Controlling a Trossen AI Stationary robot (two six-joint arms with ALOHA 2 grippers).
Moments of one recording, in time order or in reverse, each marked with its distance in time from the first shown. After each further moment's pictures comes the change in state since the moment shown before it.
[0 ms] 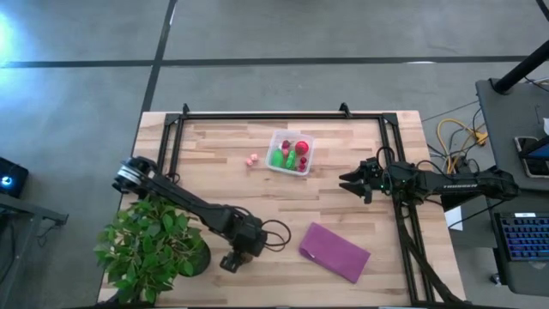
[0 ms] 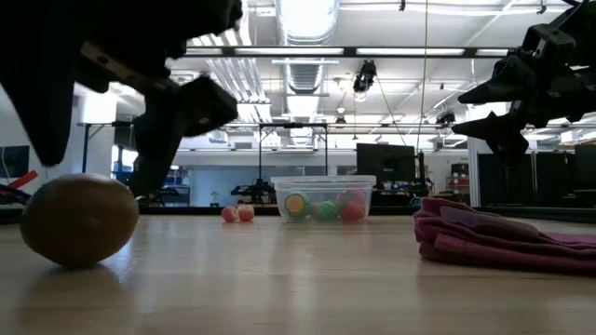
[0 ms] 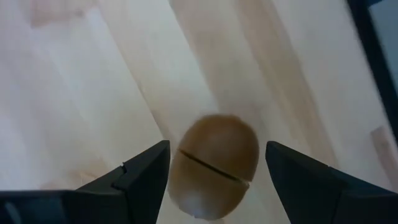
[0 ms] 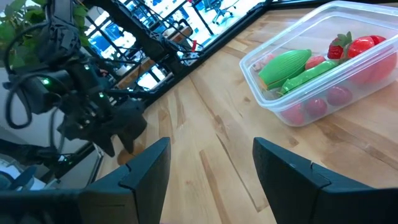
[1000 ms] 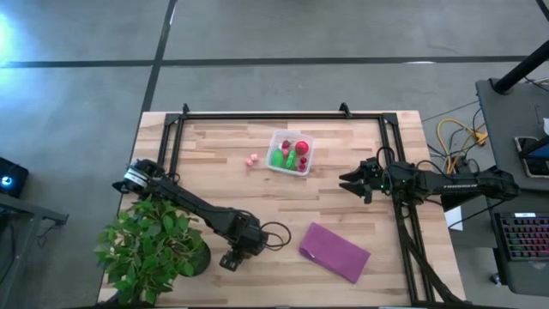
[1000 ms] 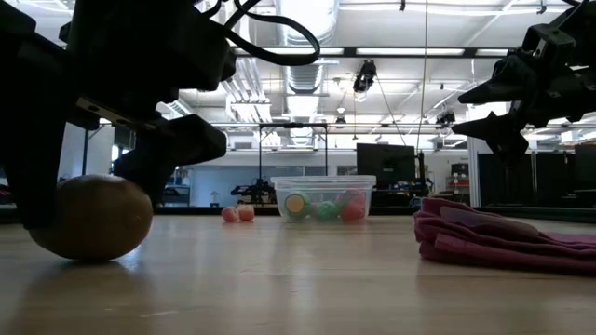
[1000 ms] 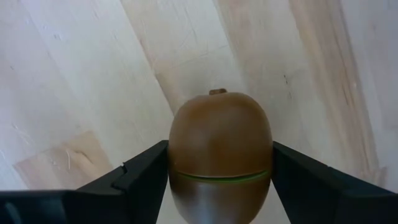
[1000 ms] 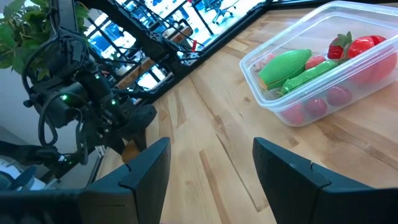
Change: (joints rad) left arm 0.003 0.062 -0.016 -0.034 -0.010 -0.013; right arm 0.000 0.000 0.000 0.000 0.000 0.000
